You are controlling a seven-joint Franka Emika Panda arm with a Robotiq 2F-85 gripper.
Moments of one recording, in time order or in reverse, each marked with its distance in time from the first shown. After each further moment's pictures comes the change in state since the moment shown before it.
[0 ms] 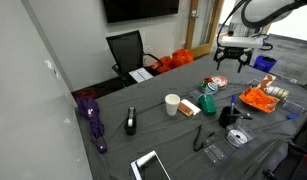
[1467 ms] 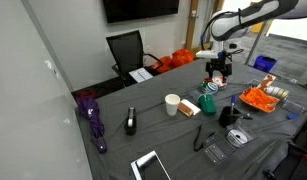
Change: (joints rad) arm 0.033 0.421 -0.092 0.386 0.107 -0.231 0.574
